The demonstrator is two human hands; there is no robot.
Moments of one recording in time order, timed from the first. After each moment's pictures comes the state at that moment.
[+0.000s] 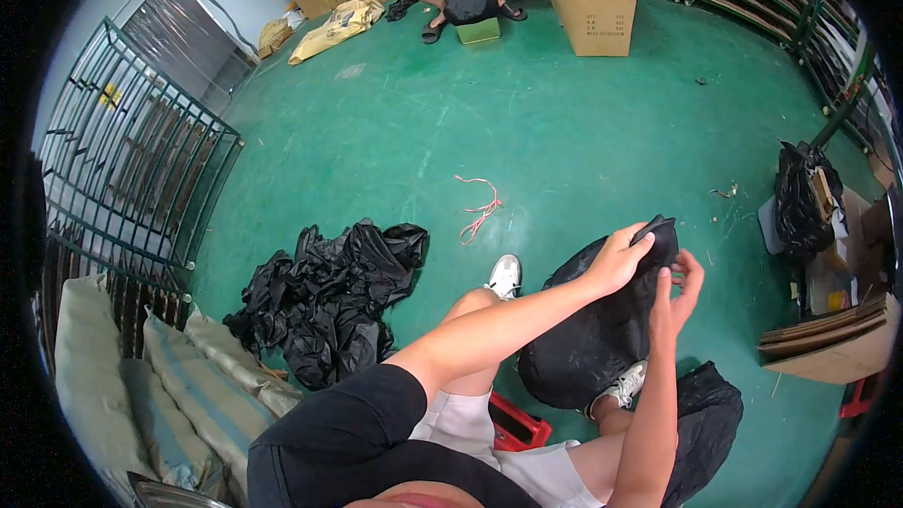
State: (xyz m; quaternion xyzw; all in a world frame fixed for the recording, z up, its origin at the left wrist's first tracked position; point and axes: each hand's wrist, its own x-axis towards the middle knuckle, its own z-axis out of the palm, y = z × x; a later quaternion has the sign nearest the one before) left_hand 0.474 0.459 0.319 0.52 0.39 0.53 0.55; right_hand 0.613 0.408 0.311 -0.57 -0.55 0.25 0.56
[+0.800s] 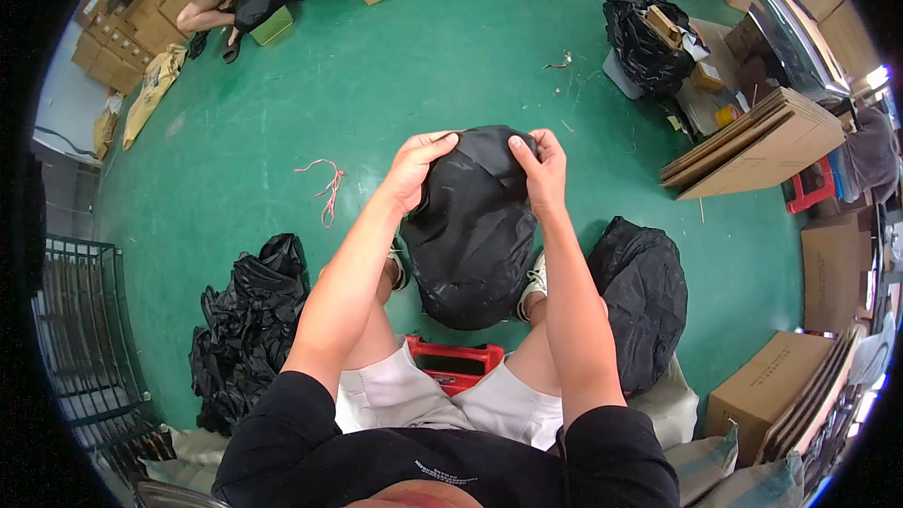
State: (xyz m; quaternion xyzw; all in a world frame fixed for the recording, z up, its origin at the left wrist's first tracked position) left_hand 0.445 0.460 0.354 0.34 0.24 0.34 0.84; right_hand 0.645 0.410 0.324 -0.51 -0.38 0.43 0.64
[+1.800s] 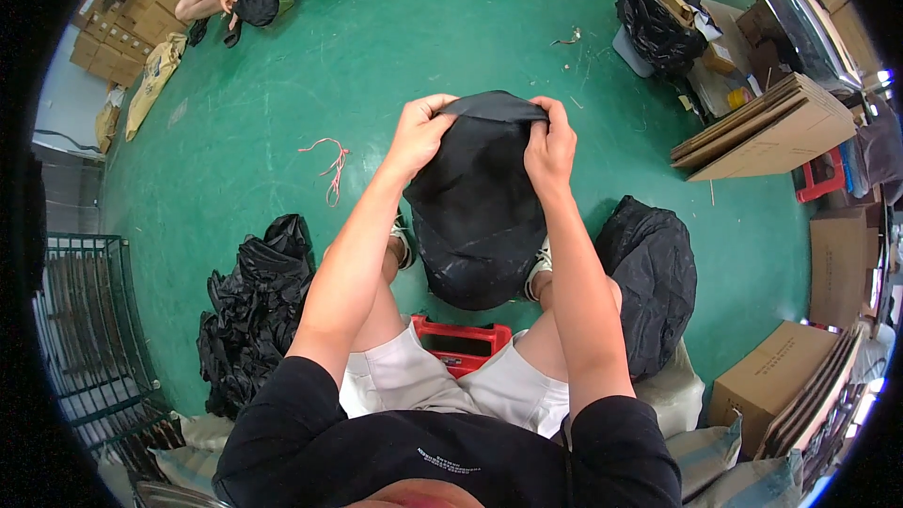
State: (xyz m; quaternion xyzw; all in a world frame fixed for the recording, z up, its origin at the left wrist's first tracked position) left_hand 0.444 0.471 0.330 0.57 0.36 0.43 0.60; right_hand 0.630 0.408 0.332 -0.63 -0.50 0.16 0.57
